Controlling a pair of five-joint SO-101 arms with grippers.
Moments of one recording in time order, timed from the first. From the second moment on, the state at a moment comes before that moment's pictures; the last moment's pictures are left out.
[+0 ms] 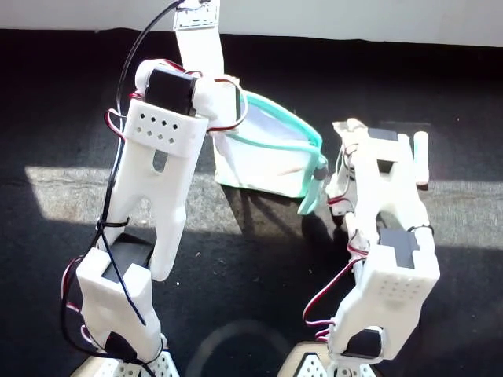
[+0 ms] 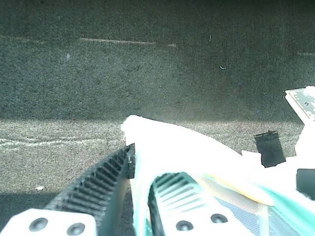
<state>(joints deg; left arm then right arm) 13.3 25.8 -49.0 100.5 22.4 4.5 21.5 4.1 79.3 17.8</state>
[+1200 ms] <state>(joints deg) 13.3 25.8 -49.0 100.5 22.4 8.4 -14.3 13.4 71.3 15.4</state>
